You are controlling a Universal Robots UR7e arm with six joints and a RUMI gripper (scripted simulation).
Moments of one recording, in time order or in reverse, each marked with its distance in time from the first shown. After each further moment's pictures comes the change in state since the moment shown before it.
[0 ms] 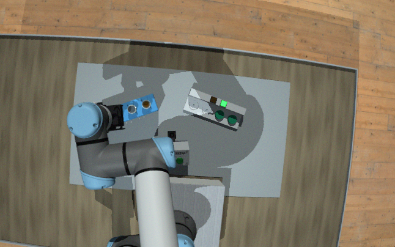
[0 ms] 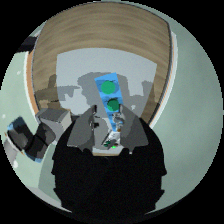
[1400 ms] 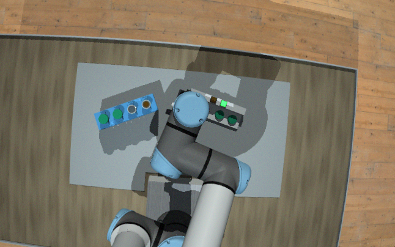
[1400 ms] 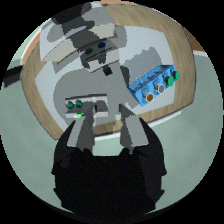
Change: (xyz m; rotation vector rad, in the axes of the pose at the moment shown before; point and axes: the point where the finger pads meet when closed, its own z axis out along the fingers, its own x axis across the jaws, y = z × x) arm -0.015 0.237 0.004 0.015 0.007 -1.128
